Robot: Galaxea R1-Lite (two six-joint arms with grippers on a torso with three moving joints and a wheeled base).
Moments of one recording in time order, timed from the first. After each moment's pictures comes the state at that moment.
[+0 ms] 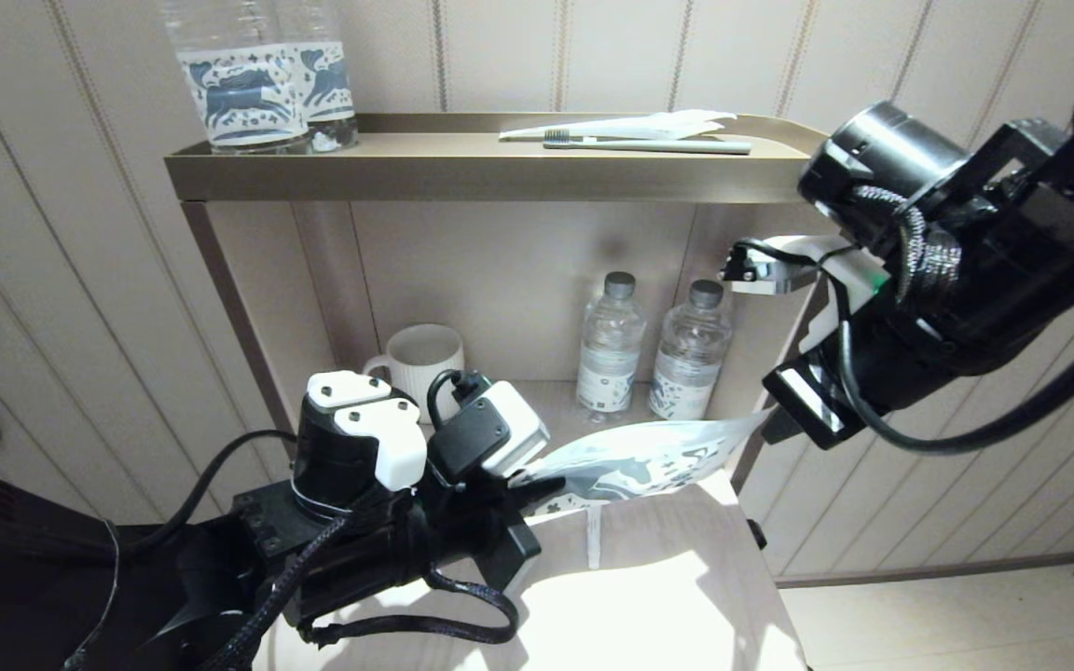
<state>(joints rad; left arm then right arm) -0.83 1.80 -0.68 -0.81 -0.13 0.25 0.49 1.76 -1.85 1.14 0.00 0.00</state>
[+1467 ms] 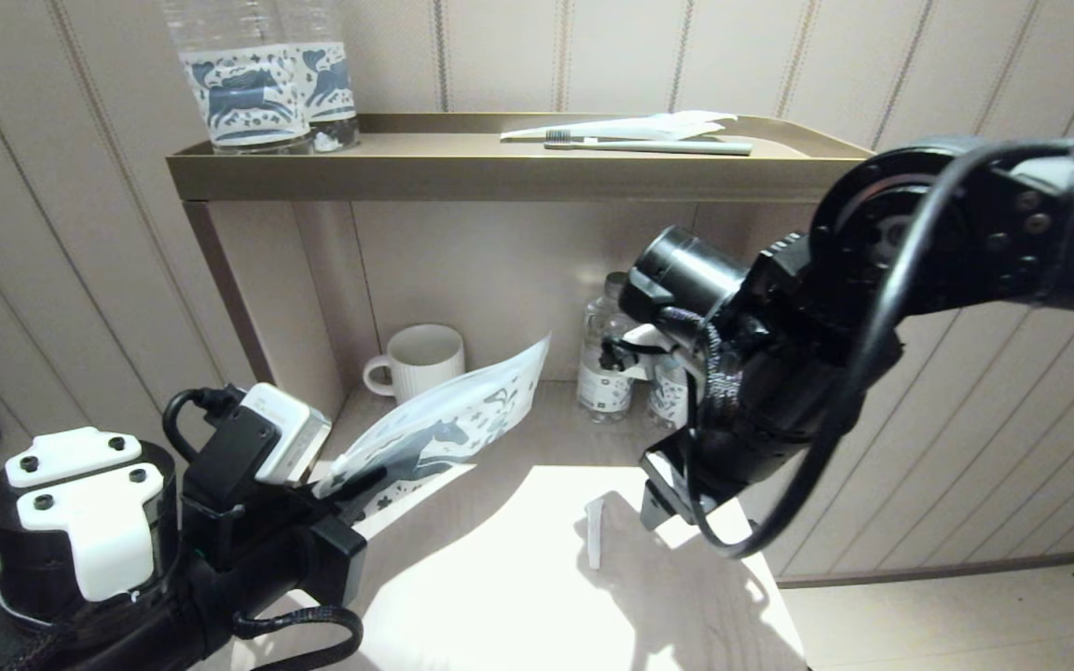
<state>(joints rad) -0.74 1.45 -0.36 -0.80 0.23 0.06 0.72 1.96 -1.86 1.10 -0.13 0.18</state>
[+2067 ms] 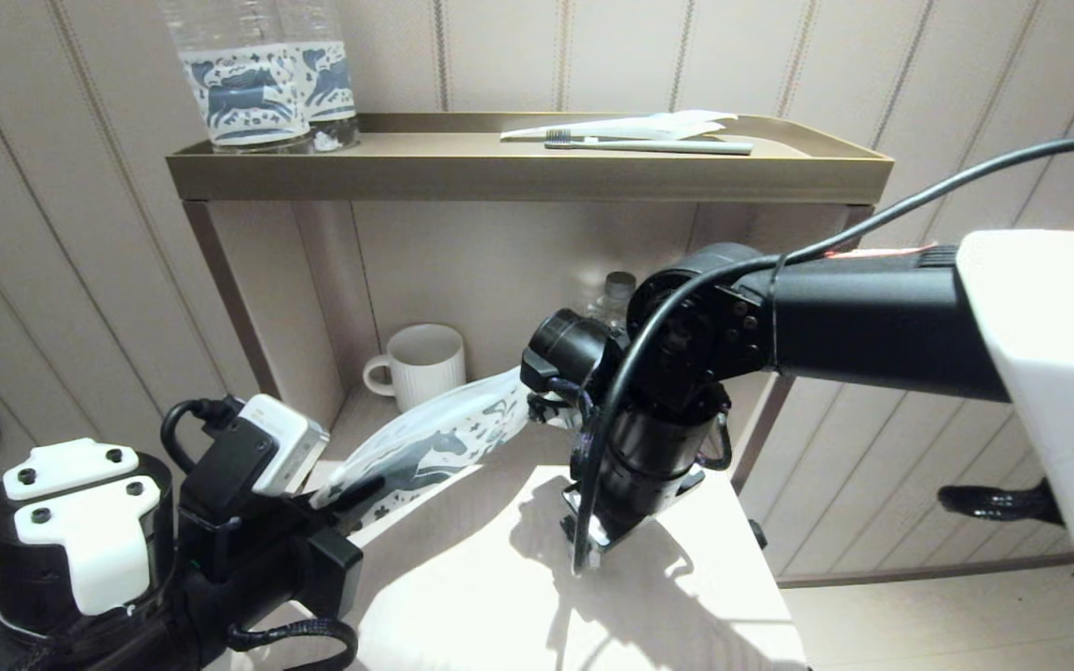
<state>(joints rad) -0.74 1.45 -0.34 -0.81 0.23 0.06 0.77 2.17 -1.95 1.08 -0.14 0.23</state>
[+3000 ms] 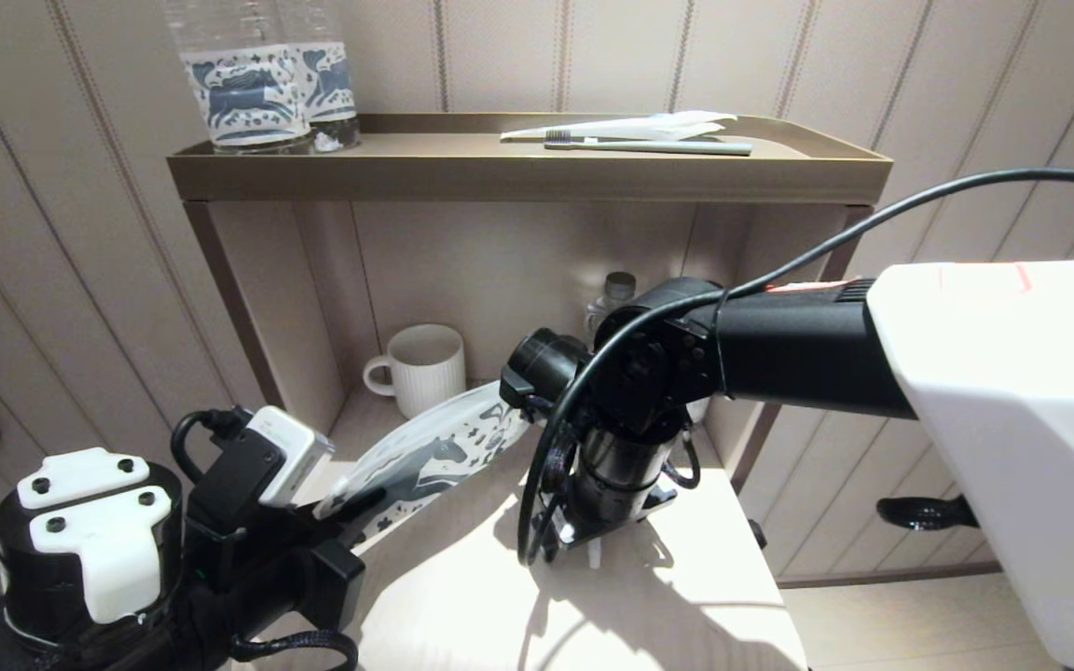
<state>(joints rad) -0.74 1.46 -0.33 -0.81 0.22 0.06 0.77 2.23 -1.95 1.00 -0.14 0.39</state>
